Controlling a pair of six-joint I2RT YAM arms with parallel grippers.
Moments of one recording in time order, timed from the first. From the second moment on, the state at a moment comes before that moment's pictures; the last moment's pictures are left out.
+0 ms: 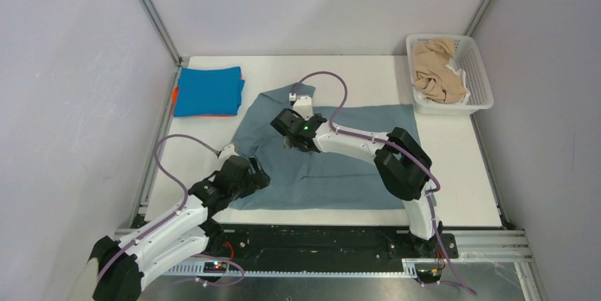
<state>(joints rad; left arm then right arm) -0.60 0.81 0.31 -0.40 -0.23 -0.92 0.96 2.05 1.58 -0.58 0.59 0.72</state>
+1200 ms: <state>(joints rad) -0.39 2.13 1.80 -0.49 -0.15 -0.57 0.51 0.89 0.65 -0.45 0.38 0.74</state>
